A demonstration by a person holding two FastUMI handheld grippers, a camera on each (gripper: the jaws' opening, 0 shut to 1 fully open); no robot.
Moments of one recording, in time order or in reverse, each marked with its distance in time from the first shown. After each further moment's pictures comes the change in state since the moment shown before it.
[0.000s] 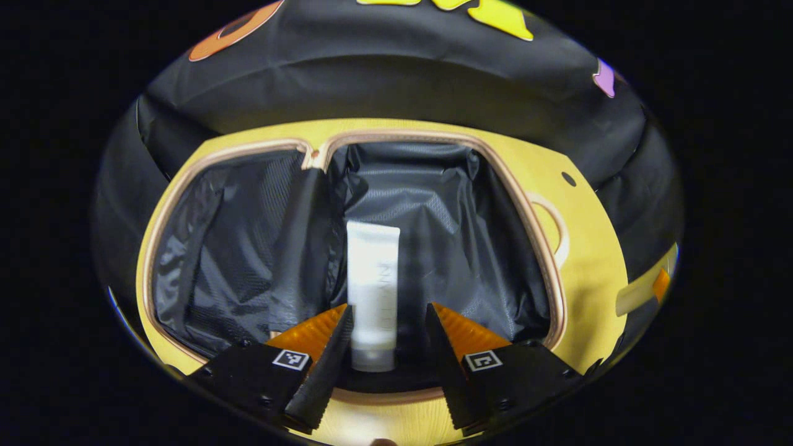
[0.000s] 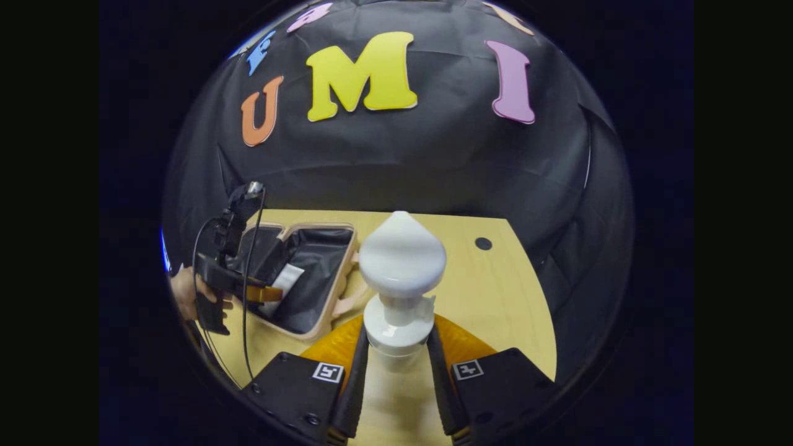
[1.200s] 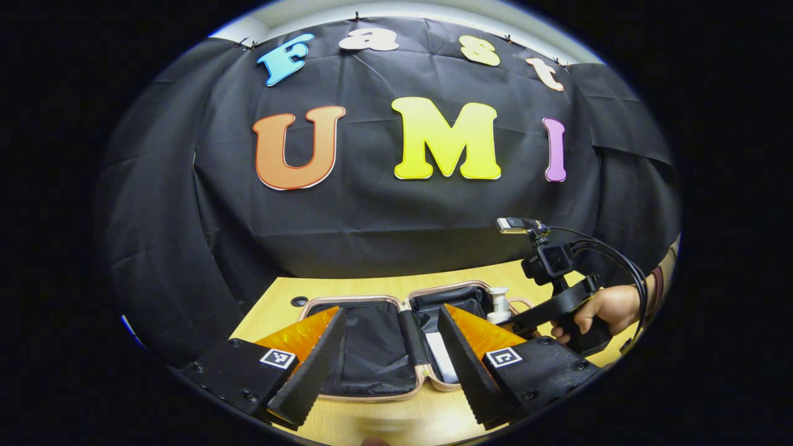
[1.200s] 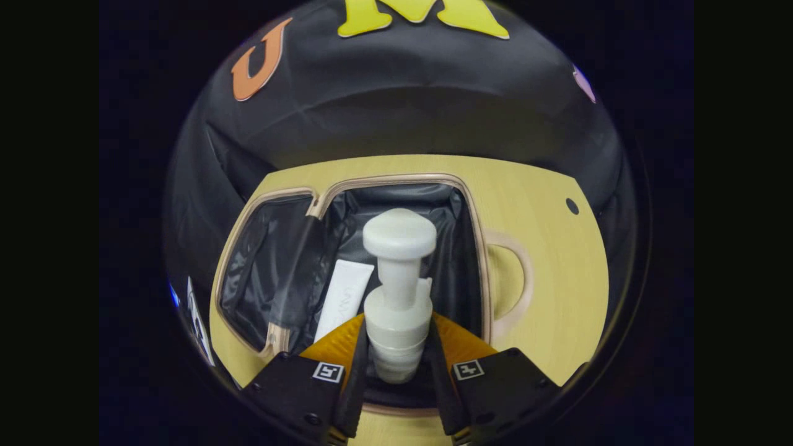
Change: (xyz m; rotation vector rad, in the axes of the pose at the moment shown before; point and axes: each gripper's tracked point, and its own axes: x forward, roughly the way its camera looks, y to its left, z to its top) left arm -0.201 0.104 0.058 0.113 -0.696 0.050; right arm 0.149 0.180 -0.034 0.070 0.339 0.047
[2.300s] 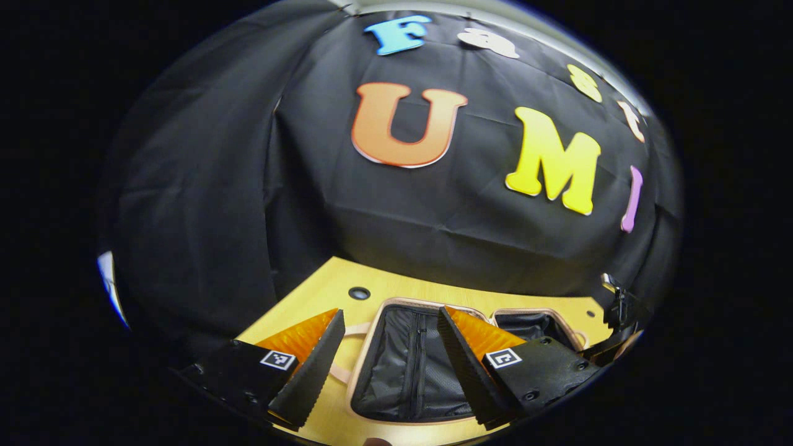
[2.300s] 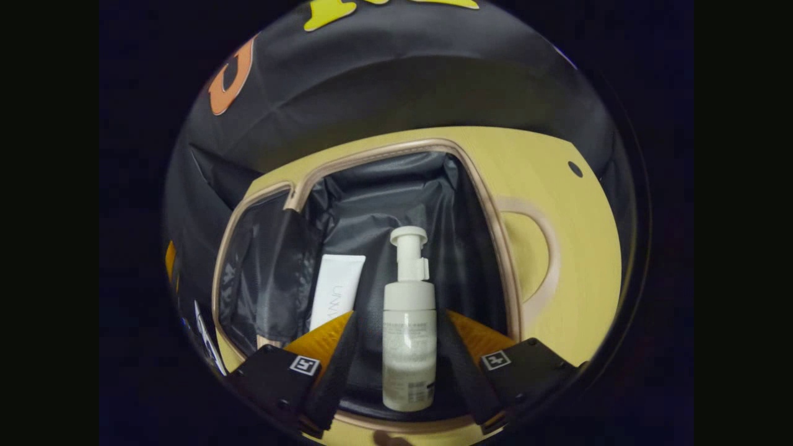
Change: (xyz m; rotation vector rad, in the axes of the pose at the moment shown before) left arm 0.059 0.175 -0.049 -0.384 0.005 0.182; right arm 0.012 -0.004 -0.019 0.089 0.013 0.000
